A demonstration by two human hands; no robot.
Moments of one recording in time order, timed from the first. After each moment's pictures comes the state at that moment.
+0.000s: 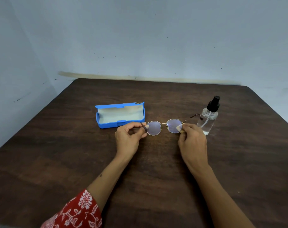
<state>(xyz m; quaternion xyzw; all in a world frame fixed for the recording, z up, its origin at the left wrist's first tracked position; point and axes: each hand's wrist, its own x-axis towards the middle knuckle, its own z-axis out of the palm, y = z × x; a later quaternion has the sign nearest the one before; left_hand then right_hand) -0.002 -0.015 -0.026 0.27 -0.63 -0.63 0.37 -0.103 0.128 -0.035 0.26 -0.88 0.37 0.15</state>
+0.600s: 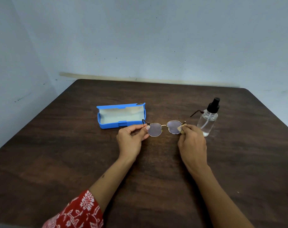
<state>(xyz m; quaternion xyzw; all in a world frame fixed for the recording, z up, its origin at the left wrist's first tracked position) -0.001 -0.006 -0.020 0.30 -0.59 -0.66 0.36 -0.100 0.126 -0.032 0.25 -0.89 0.34 0.15</state>
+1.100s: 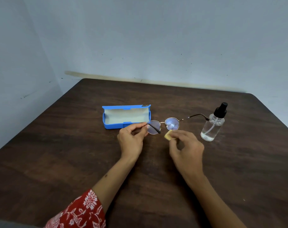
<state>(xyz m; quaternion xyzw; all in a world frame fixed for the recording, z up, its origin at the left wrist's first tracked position) -0.002 -0.014 -0.019 0.31 -0.59 -0.62 0.42 -0.066 0.114 -0.025 0.34 -0.78 0.49 0.20</state>
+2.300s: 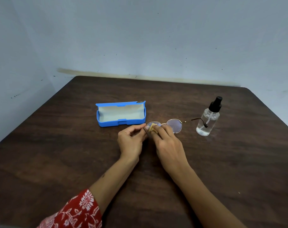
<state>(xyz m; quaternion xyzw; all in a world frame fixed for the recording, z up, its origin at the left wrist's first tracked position) -0.004 0.002 -0.024 0.32 -0.52 -0.71 0.36 -0.066 0.090 -0.041 0.48 -0.80 0.17 0.31</state>
